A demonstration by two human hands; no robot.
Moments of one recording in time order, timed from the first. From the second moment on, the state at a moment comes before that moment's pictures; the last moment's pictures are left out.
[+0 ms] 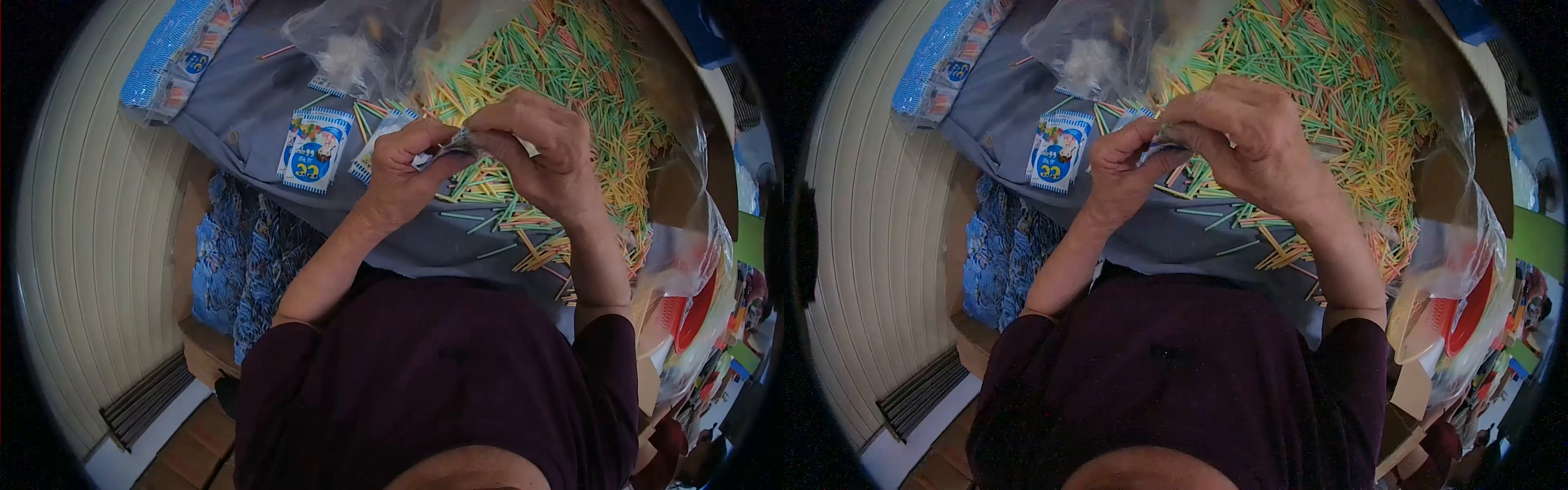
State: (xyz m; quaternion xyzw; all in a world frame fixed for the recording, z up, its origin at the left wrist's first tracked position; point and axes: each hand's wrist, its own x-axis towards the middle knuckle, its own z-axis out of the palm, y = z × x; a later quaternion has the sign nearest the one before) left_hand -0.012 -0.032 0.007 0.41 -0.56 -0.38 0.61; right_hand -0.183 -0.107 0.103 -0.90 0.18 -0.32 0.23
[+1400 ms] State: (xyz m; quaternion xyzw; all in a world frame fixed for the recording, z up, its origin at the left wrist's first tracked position) left_hand 0.040 -0.004 0.025 0.64 -0.69 0.01 0.32; right_hand -0.272 -0.179 0.053 -0.85 0.48 -0.22 0.06
